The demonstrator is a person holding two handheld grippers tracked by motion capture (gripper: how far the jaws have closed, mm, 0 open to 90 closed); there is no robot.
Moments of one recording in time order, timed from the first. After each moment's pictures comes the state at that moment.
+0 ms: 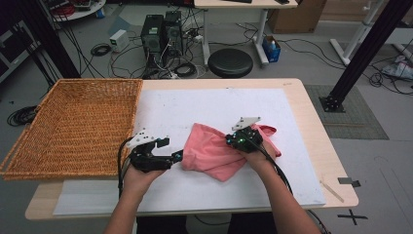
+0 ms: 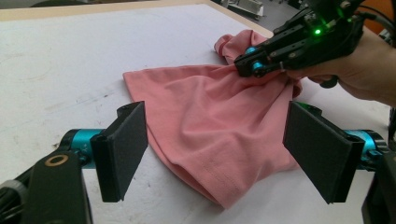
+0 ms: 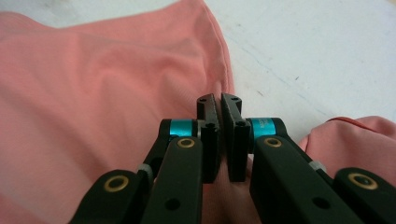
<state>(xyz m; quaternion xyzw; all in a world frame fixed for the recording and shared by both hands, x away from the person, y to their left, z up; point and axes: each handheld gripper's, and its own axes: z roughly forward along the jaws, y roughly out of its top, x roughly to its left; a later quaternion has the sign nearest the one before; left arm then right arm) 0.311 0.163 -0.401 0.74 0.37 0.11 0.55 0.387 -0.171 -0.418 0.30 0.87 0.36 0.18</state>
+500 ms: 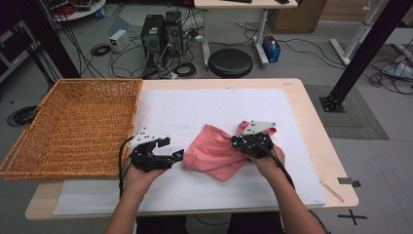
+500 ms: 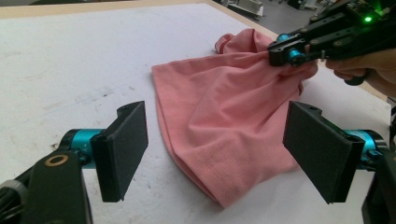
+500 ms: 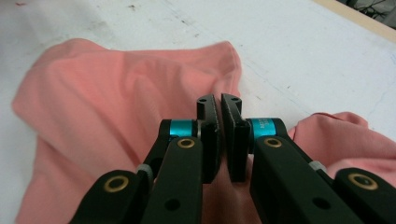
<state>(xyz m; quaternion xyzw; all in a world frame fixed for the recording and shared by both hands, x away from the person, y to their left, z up) 0.313 0.161 -0.403 0.74 0.37 0.11 0.55 0.357 -0.193 -0.400 0.28 0.85 0.41 0.18</state>
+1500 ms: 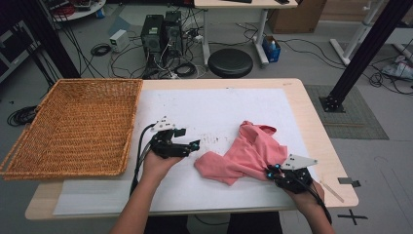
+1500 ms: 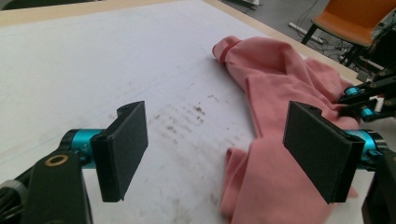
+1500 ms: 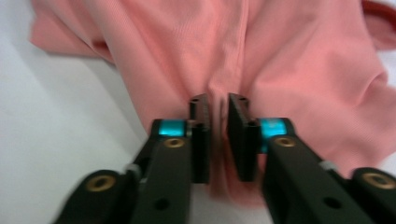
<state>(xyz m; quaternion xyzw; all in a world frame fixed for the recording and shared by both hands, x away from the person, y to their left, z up) 0.357 0.112 -0.398 0.76 0.36 0.10 0.54 0.276 -0.292 -0.441 0.33 0.85 0.37 0.19</state>
